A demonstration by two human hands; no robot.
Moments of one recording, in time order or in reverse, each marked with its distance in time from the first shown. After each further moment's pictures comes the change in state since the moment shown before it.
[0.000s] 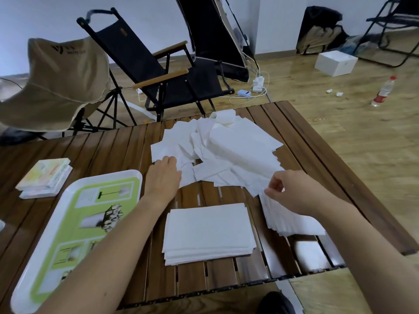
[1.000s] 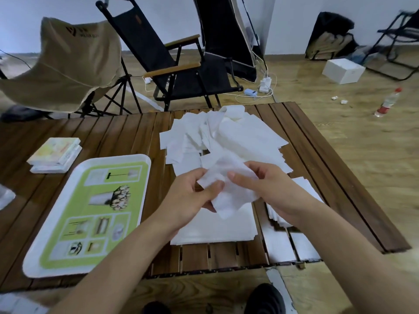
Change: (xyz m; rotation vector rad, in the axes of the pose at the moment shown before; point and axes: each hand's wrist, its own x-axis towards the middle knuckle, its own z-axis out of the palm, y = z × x) left_hand -0.111 0.057 -0.119 -1.455 -0.348 -0.222; right_hand -0.042 -0.078 0.003 1.001 -0.180 -0.158
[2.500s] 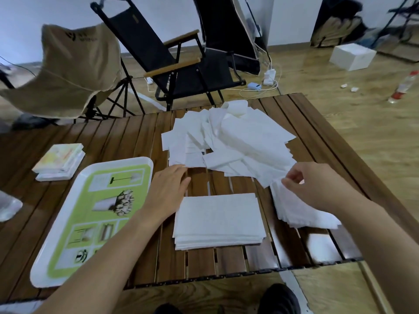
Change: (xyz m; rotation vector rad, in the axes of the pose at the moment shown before) left_hand 0.075 -0.087 -0.061 1.144 0.256 0.314; right_hand 0.013 0.038 -0.071 -1.005 0.284 0.179
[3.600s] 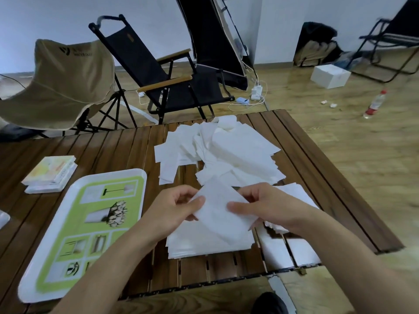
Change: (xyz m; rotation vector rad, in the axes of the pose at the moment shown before) left_hand -0.040 0.074 -0.086 -0.971 -0.329 -0.341; right_hand -0.037 -0.057 -0.003 0.798 -0.500 -0.118
